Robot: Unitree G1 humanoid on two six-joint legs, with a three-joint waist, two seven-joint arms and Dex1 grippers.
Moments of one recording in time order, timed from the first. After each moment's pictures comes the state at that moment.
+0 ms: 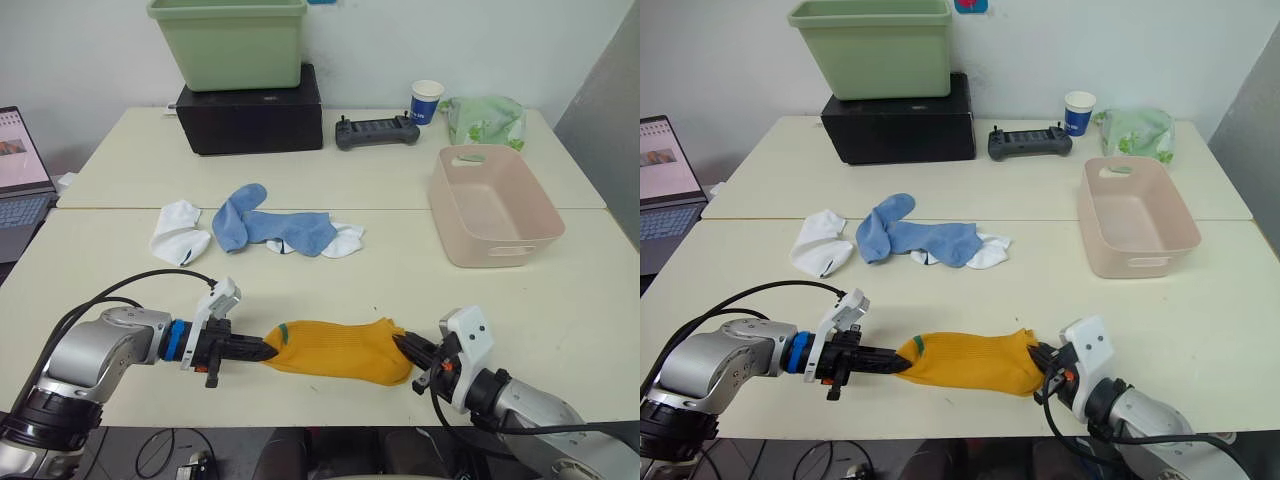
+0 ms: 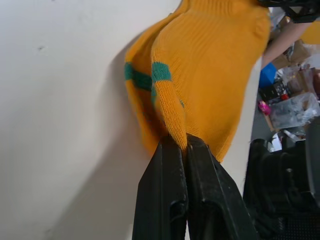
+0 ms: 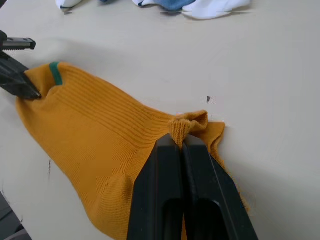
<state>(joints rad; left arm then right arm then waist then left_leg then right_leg) -0.18 0.91 -0.07 -0.16 -0.61 0.92 -1.28 0.27 -0.42 0.04 -0.94 0.60 0.92 0.23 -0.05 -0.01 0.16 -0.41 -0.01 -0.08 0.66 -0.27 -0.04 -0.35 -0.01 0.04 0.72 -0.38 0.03</state>
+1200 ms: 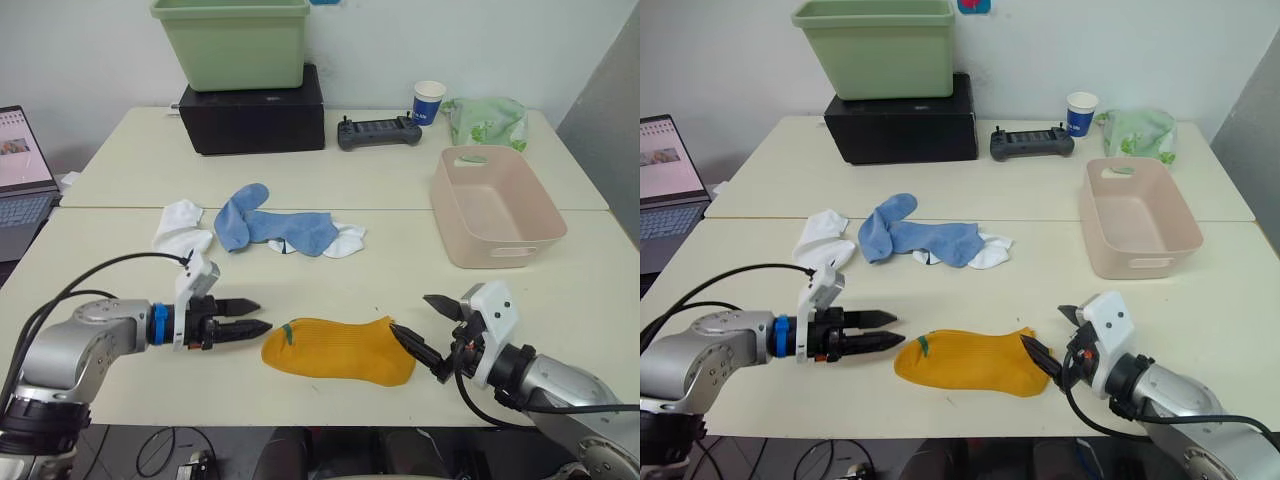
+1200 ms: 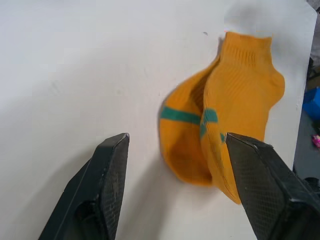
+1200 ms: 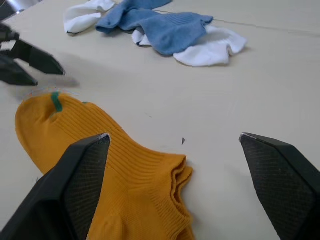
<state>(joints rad) -0.18 0.88 0.08 -0.15 -0.63 0.80 -1.13 0.15 -0.55 -0.07 -0.95 0.69 0.93 0.30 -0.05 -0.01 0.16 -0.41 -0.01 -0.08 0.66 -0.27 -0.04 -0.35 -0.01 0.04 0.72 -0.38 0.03</state>
